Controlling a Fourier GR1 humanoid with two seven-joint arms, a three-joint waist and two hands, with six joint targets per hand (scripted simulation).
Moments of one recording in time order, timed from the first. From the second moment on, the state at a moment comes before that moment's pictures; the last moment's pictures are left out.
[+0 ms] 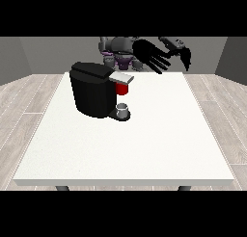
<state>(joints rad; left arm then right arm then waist) -0.48 0.05 0.03 -1.39 -0.11 -0.32 -0.13 -1.06 -0.37 -0.15 -1.15 0.20 -0.03 0.41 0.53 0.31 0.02</state>
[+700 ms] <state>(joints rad) -0.47 0.07 0.04 -1.43 -0.09 -0.33 -0.11 -1.15 -0.21 -0.09 -1.06 0.18 -0.05 0.15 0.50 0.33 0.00</state>
